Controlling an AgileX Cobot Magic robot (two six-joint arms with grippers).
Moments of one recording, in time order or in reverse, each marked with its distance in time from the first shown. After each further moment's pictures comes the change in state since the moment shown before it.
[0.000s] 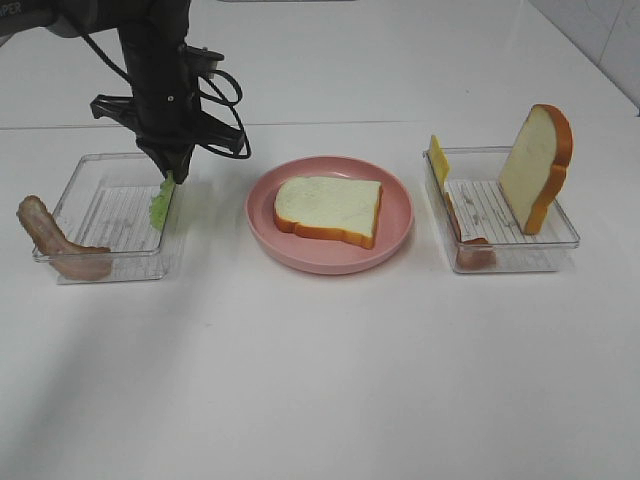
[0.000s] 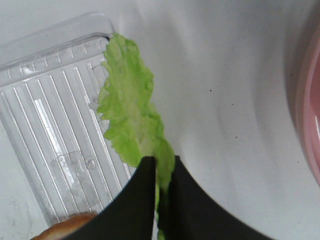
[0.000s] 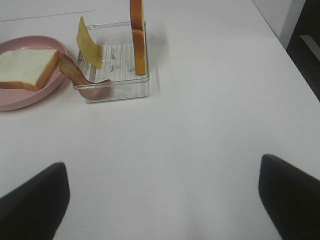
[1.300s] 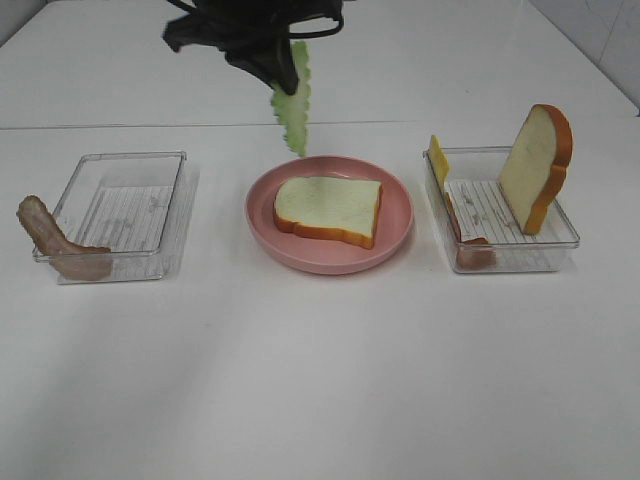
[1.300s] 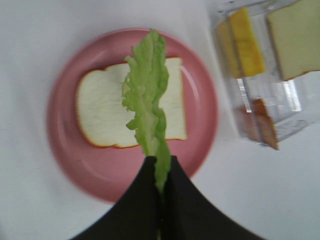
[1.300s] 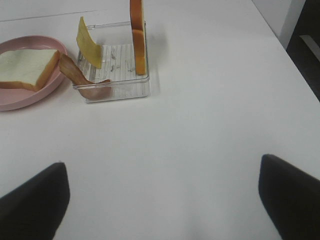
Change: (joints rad) left arm -0.110 -0.214 -0.006 -0.423 -0.116 -0.002; right arm 0.000 0.000 0.000 0.000 0.000 0.000
